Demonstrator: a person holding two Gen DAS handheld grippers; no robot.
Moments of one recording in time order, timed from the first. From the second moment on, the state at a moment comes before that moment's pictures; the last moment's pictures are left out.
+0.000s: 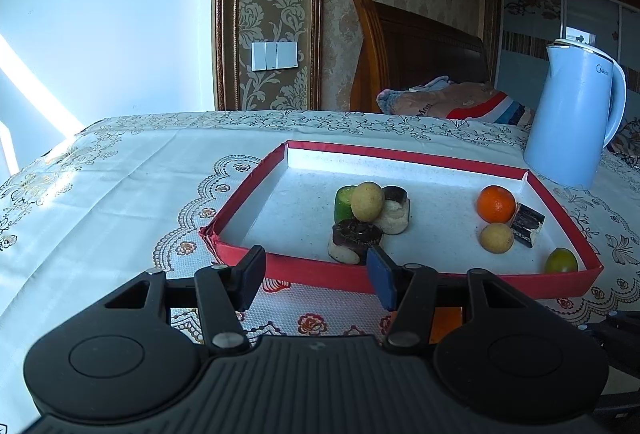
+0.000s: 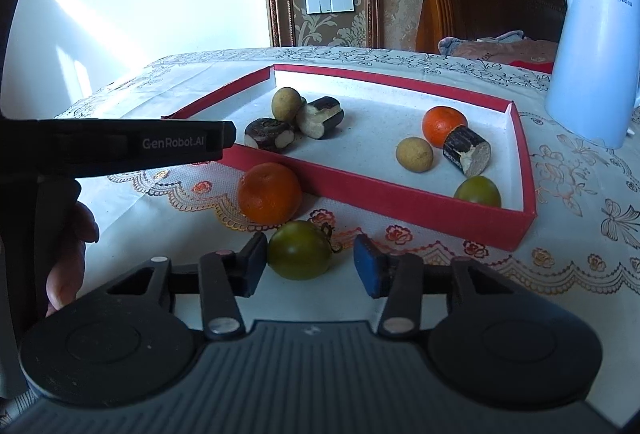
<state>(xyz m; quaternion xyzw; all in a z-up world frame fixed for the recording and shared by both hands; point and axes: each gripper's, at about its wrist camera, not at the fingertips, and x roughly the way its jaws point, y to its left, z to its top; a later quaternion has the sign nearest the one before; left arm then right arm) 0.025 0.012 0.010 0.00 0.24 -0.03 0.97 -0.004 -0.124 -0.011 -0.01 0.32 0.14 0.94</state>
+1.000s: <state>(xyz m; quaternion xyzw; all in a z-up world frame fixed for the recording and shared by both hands) 0.019 -0.023 -0.004 0.07 0.26 -0.12 0.96 -0.003 -0.157 -0.010 0.02 0.31 0.03 0.95</state>
